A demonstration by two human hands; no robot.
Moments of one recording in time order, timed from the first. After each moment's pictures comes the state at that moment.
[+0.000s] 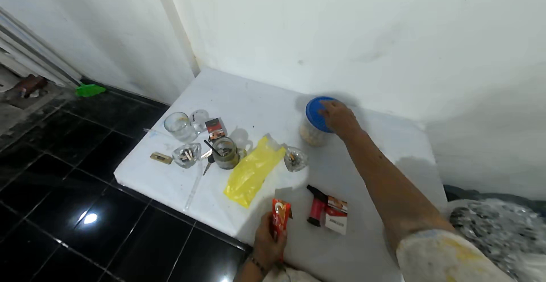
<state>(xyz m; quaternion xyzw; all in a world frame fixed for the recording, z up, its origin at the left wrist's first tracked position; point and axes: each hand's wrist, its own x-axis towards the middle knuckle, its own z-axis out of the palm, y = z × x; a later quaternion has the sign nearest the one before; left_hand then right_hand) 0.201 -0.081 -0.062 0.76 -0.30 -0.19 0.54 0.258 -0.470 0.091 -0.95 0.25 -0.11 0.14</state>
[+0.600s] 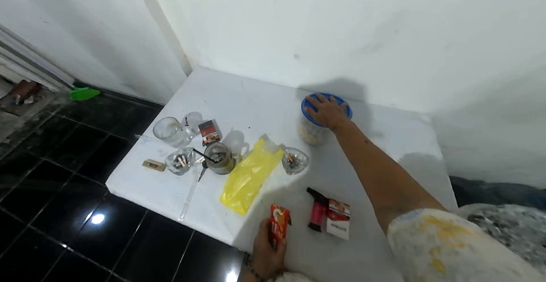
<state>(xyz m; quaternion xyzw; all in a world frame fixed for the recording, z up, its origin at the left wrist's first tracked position) 0.199 -0.081 -0.067 0.77 -0.33 -0.15 0.52 0.293 -0.494 0.065 -0.94 0.32 0.02 0.14</state>
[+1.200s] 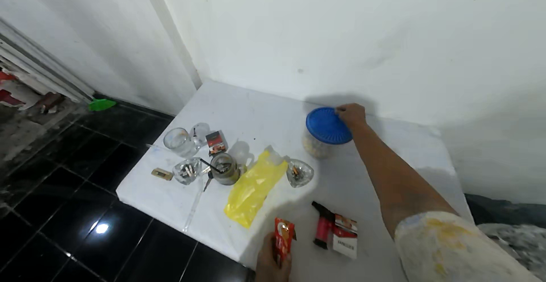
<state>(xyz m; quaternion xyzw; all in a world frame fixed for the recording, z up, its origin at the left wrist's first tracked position) 0.196 -0.081 -0.055 0.78 -0.31 -0.16 0.52 0.282 -0.540 0.084 -0.86 0.44 -0.08 0.25</state>
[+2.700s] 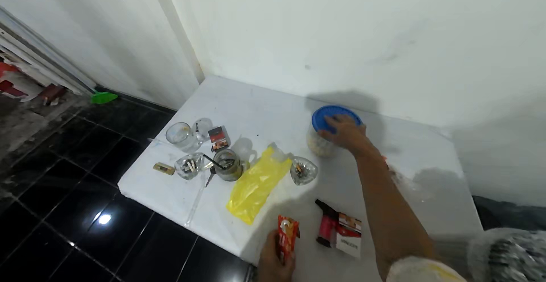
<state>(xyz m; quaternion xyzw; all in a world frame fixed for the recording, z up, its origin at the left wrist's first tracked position) 0.193 -0.082 -0.053 0.79 -0.29 -0.19 0.51 0.258 -0.464 0.085 -0.92 0.33 -0.01 0.22</state>
